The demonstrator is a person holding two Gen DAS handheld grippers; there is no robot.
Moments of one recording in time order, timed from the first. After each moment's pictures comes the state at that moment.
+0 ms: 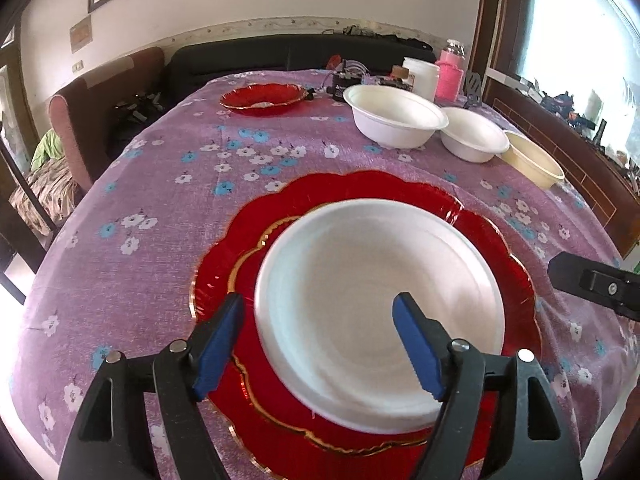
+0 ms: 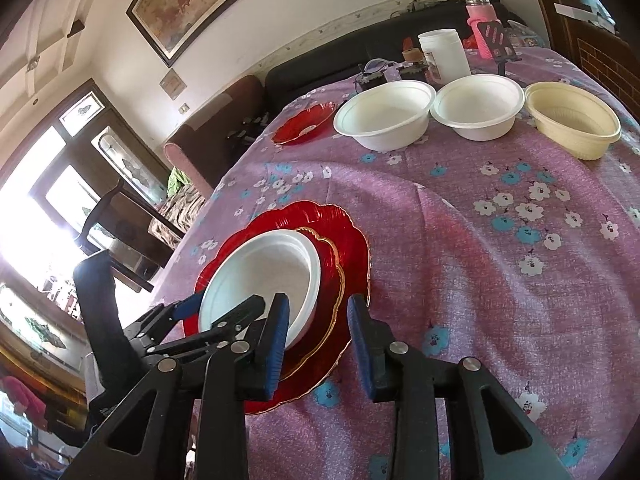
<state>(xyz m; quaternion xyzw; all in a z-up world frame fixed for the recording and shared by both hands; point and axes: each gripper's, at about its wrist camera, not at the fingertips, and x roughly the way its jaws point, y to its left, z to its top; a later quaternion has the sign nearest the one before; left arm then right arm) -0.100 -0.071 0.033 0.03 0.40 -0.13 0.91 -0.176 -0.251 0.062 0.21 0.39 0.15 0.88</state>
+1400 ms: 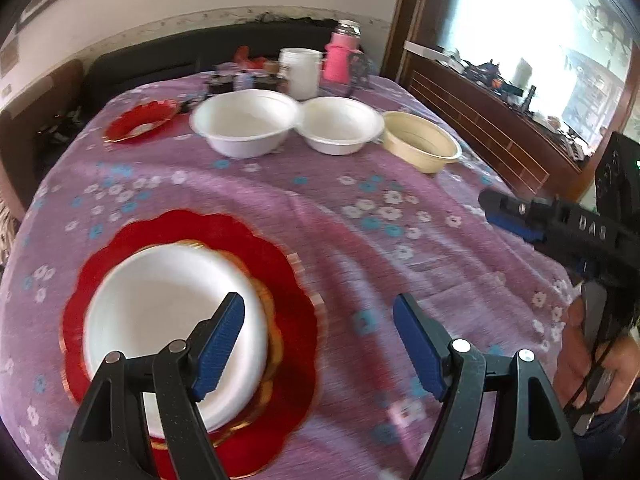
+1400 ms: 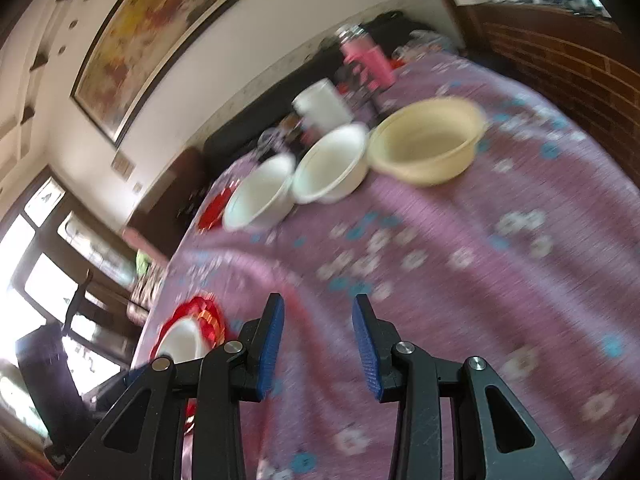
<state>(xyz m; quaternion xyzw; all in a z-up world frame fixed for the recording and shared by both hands) -0.120 -0.191 0.075 0.05 0.43 -0.26 0.86 -0.199 -0.409 0.071 0.31 0.32 0.02 0.89</state>
